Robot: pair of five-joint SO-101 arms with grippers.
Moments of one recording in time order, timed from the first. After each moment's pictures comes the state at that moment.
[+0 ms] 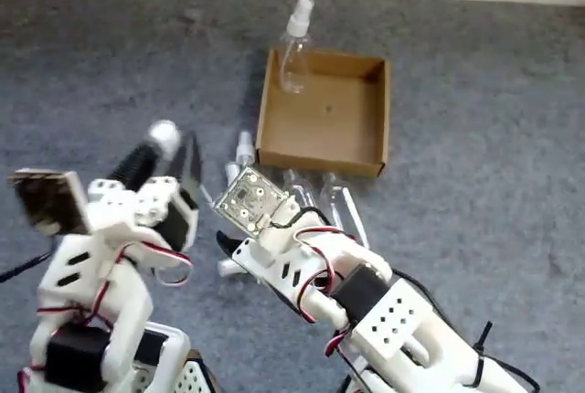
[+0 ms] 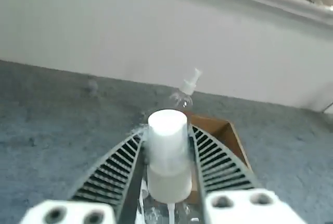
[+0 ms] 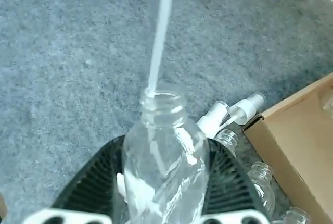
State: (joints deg) left arm 8.3 -85.7 54.2 52.0 21.9; right arm -49.1 -56.3 59.5 37.8 13.2
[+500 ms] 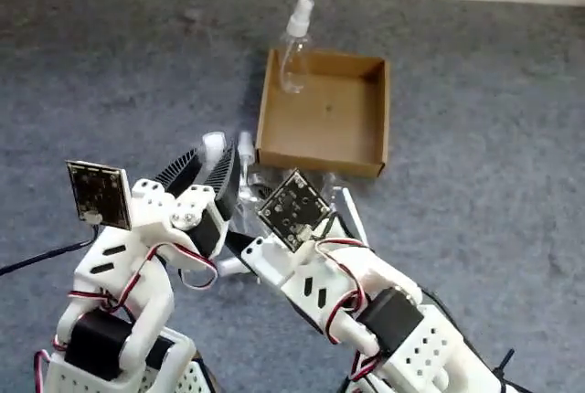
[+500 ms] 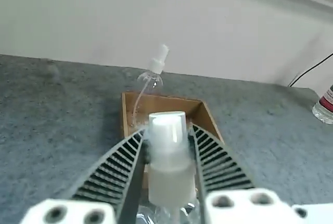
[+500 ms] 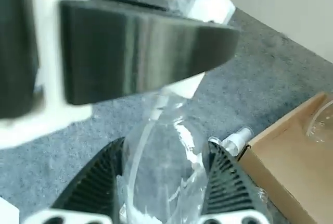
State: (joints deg) left arm 14.3 -85.9 61.7 47.0 23.0; right arm -49.1 -71.5 60.8 37.8 6.5
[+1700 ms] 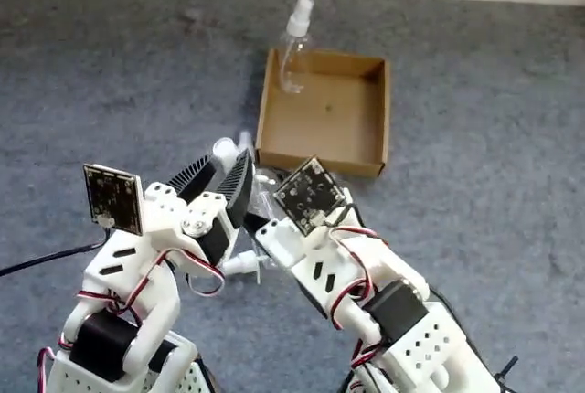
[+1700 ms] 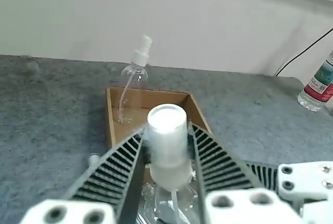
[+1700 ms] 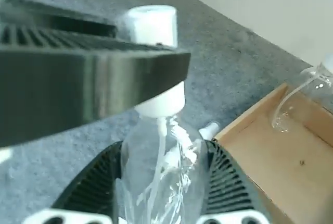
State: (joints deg) left arm 18.2 -86.4 66.2 46.5 22.9; right arm -41.9 -71.4 61.1 34.9 7.3
